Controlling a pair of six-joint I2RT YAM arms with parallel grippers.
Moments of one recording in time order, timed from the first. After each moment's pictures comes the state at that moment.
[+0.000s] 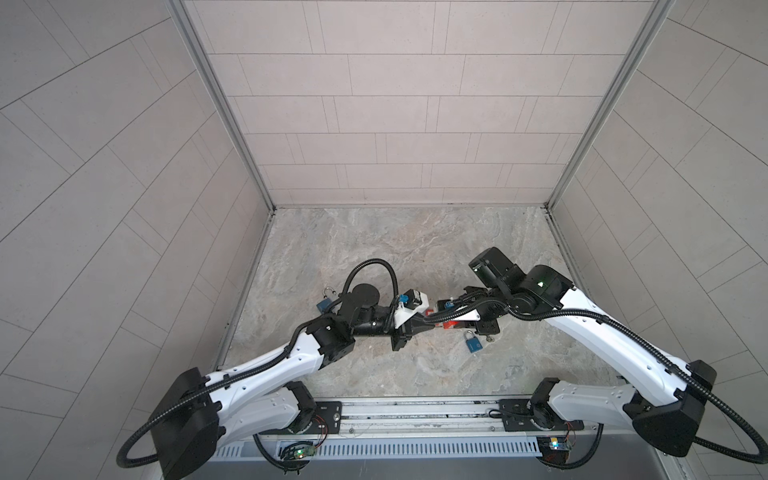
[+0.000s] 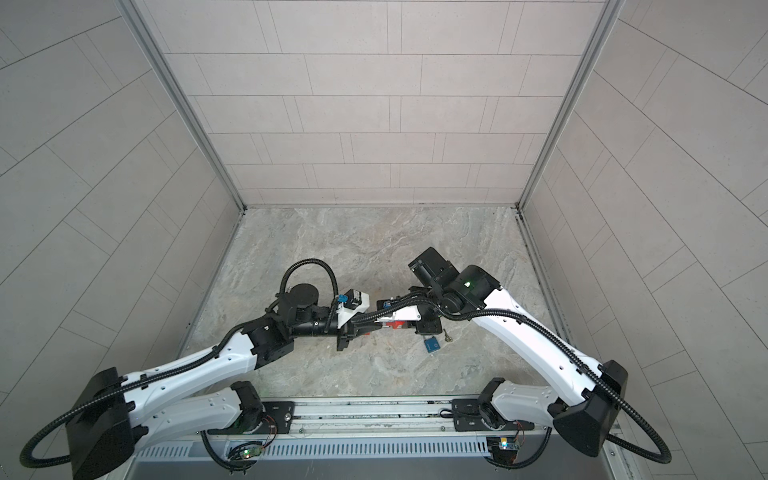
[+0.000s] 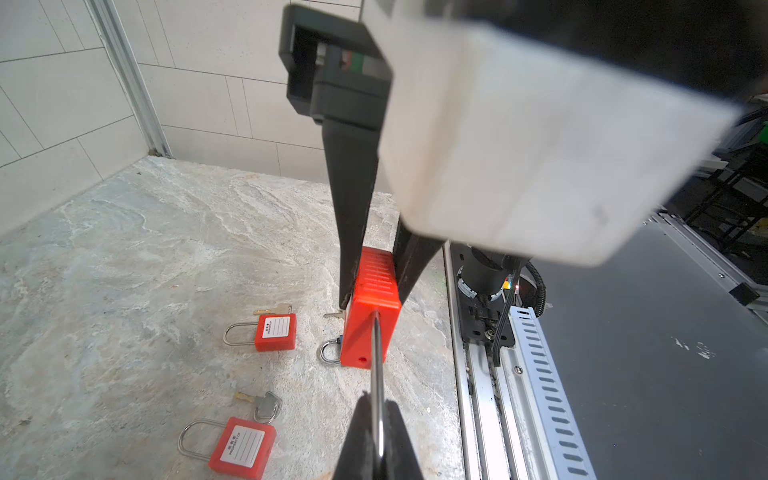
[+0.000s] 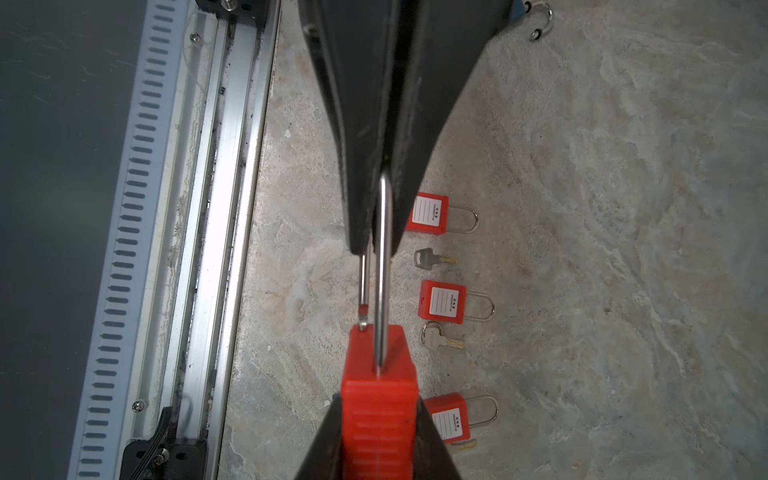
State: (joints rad) left arm -0.86 1.07 0.60 0.17 0.60 0.09; right arm 0.70 1.20 1.24 -1.15 -0.34 -0.90
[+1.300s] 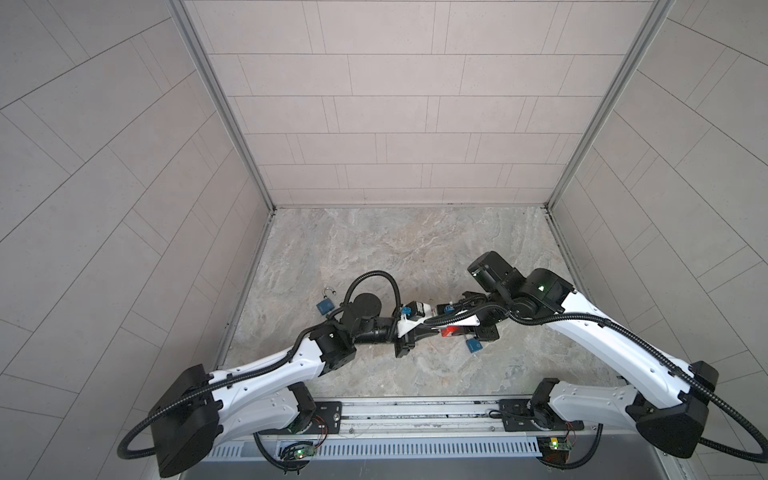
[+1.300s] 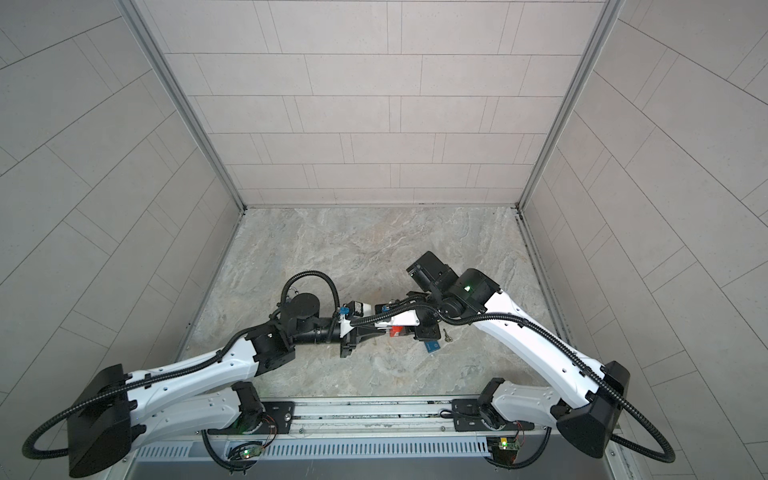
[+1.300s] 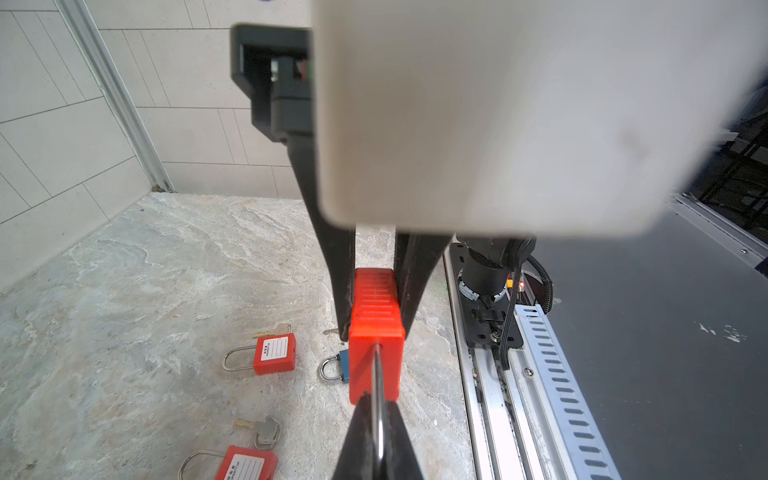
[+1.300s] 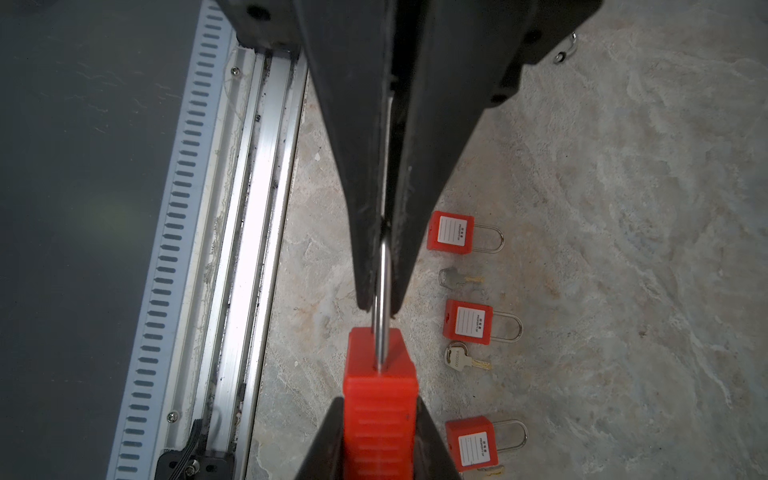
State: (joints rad) left arm -0.93 1.07 0.54 0.30 0.53 0.14; right arm 0.74 1.19 1.24 -1.16 -0.38 -0.86
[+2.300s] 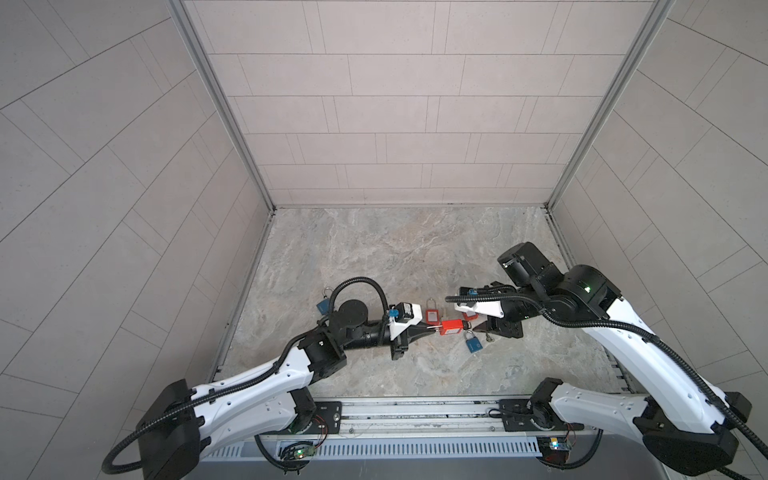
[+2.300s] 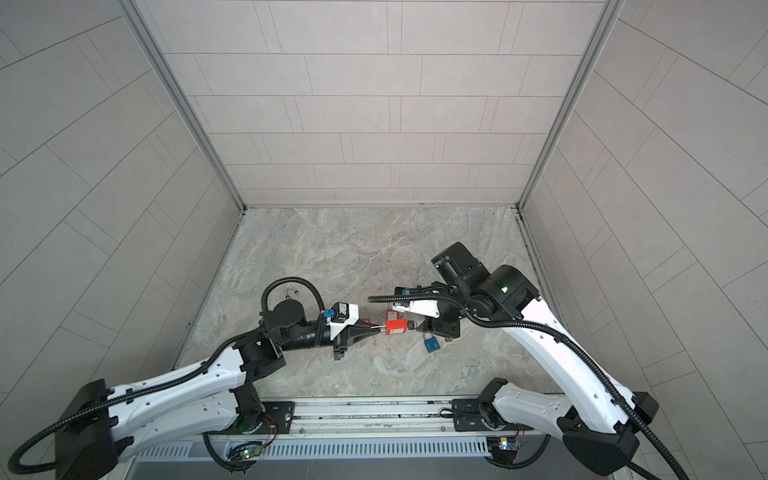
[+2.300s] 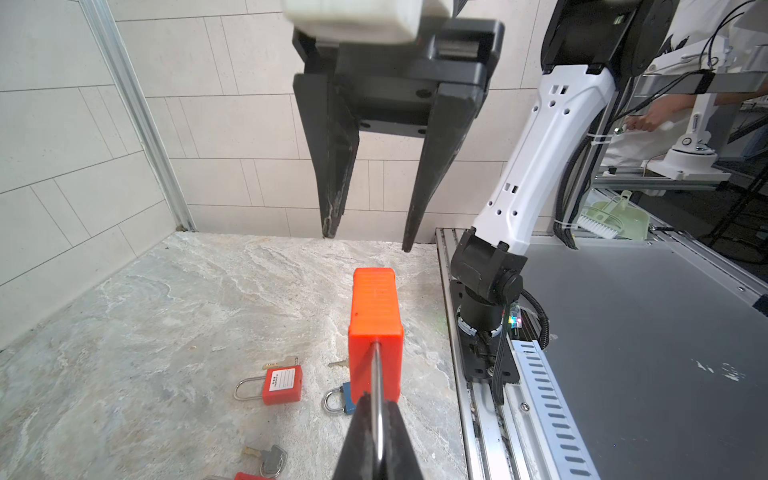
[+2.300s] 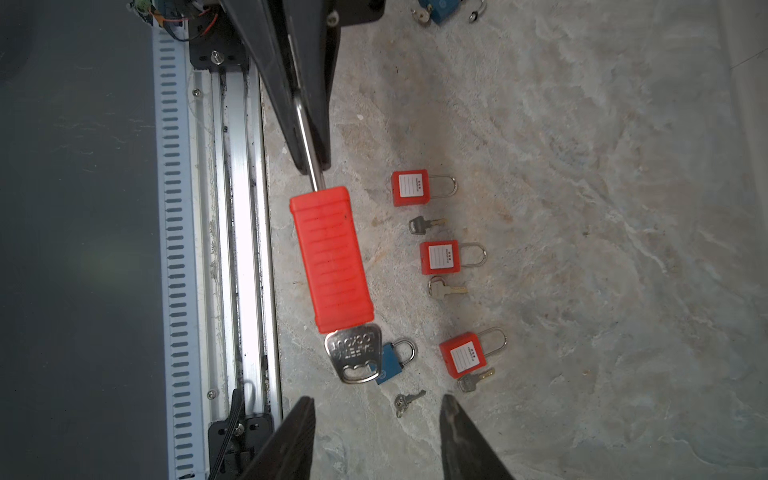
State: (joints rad) left arm -0.94 0.95 0.50 0.34 0.52 0.10; right arm 0.64 1.10 1.38 -1.37 -0.32 -0.73
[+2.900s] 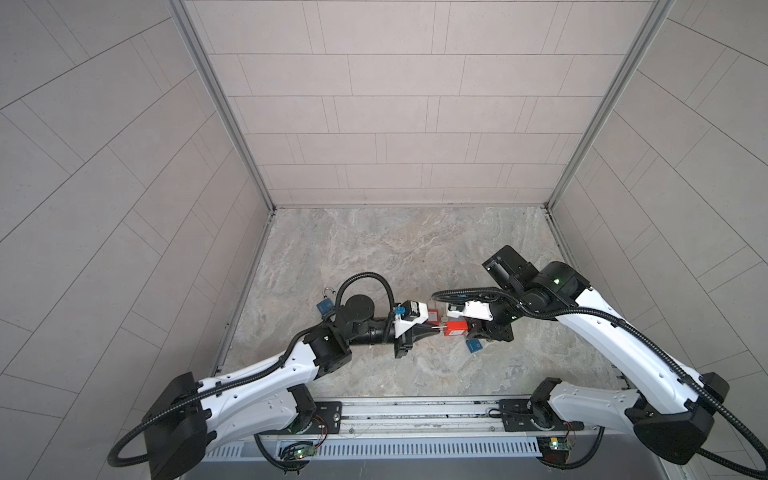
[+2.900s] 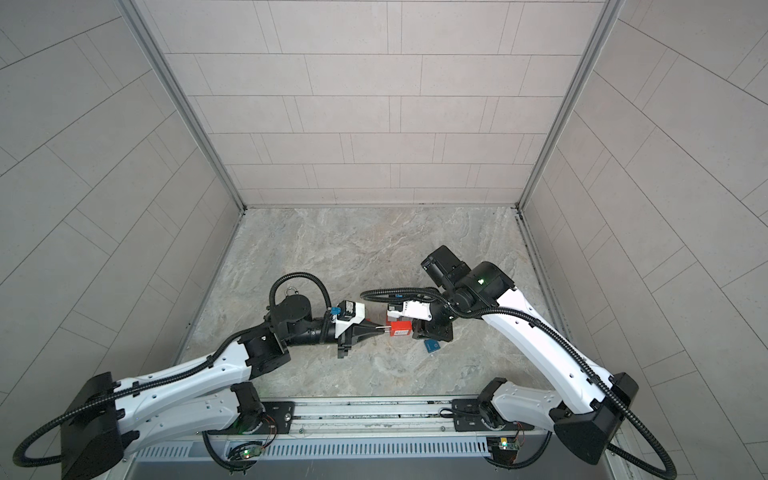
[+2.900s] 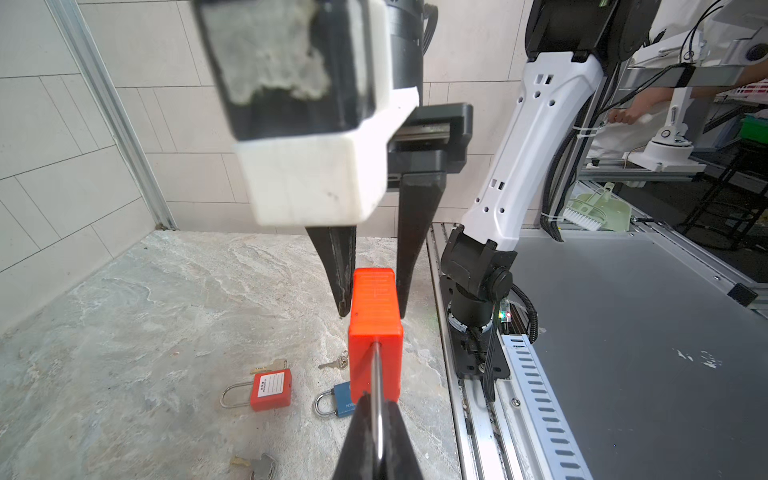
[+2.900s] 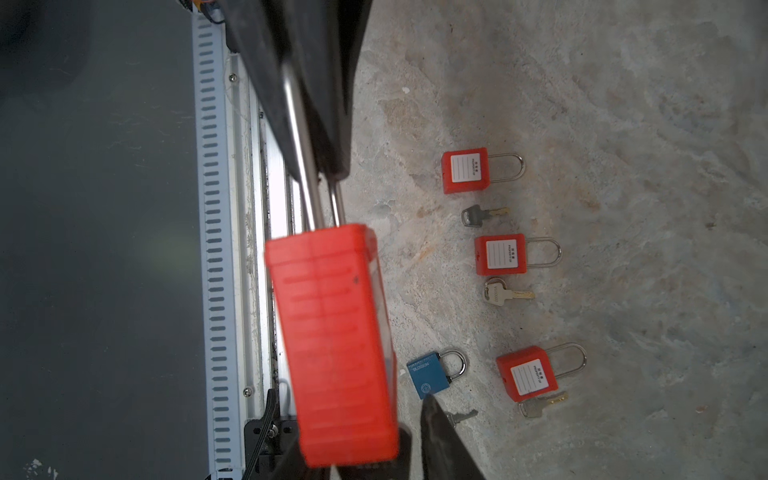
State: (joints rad) left arm -0.94 1.01 0.55 0.32 0.55 0.11; right arm 0.63 1.17 1.29 -1.33 -0.41 -0.74
